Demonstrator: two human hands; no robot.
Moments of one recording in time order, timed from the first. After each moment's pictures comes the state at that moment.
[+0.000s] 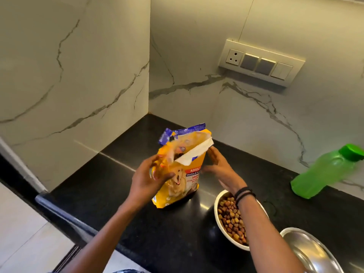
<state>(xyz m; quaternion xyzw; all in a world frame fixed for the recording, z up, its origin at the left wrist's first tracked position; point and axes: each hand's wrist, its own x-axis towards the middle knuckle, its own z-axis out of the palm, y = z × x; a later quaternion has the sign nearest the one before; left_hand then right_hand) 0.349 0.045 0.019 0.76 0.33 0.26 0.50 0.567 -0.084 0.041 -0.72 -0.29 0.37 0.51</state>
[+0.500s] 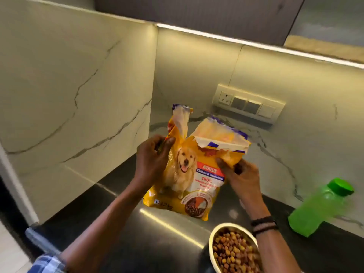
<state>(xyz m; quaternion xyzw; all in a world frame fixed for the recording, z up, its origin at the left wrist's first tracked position) 0.387 0.054 0.166 0.72 0.23 0.48 0.44 0.549 -0.115 0.153 -0.70 -0.33 0.06 0.63</state>
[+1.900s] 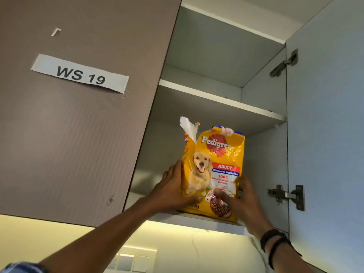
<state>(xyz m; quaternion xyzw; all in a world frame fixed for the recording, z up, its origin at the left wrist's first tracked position) 0.641 -0.074 0.502 0.86 -0.14 0.39 0.30 0.676 -0.292 0.496 -0.71 -0.28 -0.29 0.58</state>
